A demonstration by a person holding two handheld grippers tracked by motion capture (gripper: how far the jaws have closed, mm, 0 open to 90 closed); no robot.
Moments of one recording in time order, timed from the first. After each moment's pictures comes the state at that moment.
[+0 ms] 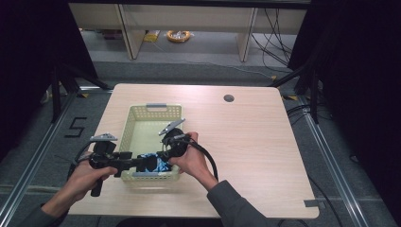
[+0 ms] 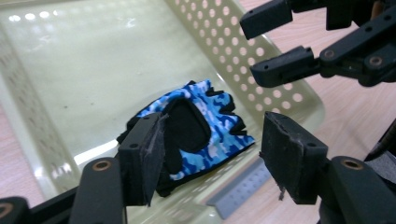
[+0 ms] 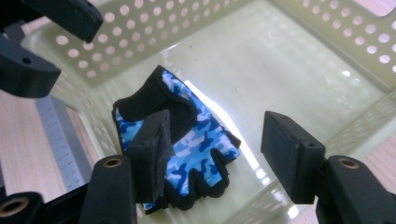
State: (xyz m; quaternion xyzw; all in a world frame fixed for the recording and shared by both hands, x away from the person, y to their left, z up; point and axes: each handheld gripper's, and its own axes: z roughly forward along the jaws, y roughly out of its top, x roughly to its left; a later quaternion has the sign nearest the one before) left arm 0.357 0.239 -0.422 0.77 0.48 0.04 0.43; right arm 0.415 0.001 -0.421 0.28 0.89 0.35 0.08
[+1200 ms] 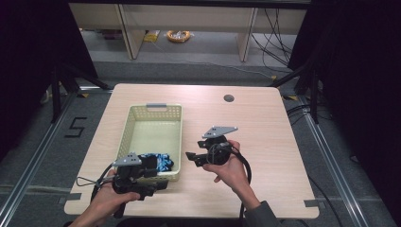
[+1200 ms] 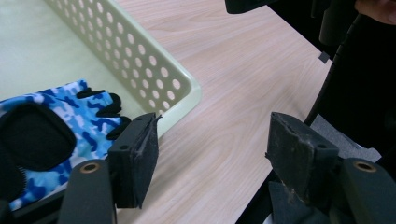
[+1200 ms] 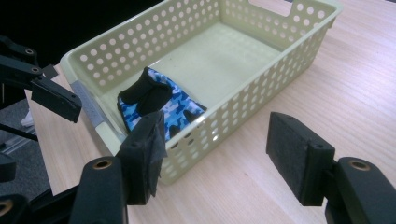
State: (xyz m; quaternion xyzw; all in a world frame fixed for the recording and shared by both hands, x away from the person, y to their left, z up) left arm 0.307 0.168 -0.433 0.78 0.39 0.01 0.48; right arm 0.380 -0.107 -0.407 0.34 0.83 0.44 0.08
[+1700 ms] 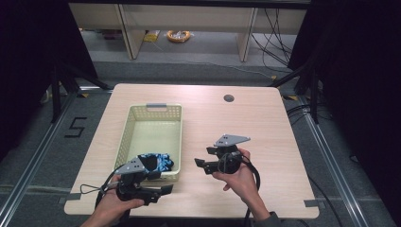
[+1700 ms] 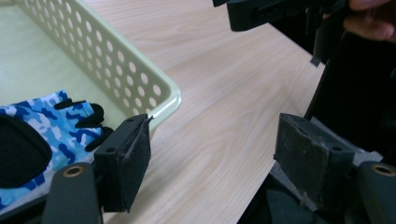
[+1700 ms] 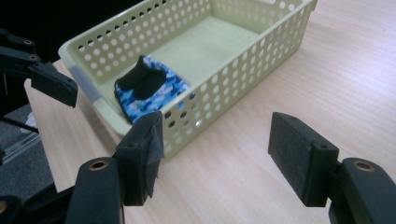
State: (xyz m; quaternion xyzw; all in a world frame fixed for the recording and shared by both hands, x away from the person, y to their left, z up) left arm 0.294 0.159 -0.445 0.78 0.37 0.02 0.50; right arm 0.363 -0.134 -0.422 0.35 0.82 0.45 0.09
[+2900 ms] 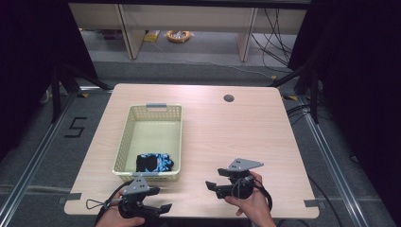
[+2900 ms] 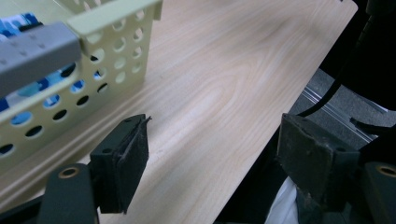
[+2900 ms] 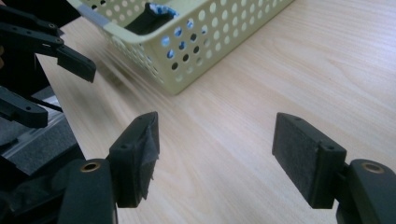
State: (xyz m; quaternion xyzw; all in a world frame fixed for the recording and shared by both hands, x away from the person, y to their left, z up) left arm 0.271 0.159 -0.489 0.82 0.35 0.03 0.45; right arm 0.315 -0.168 -0.460 0.36 0.82 0.44 0.06
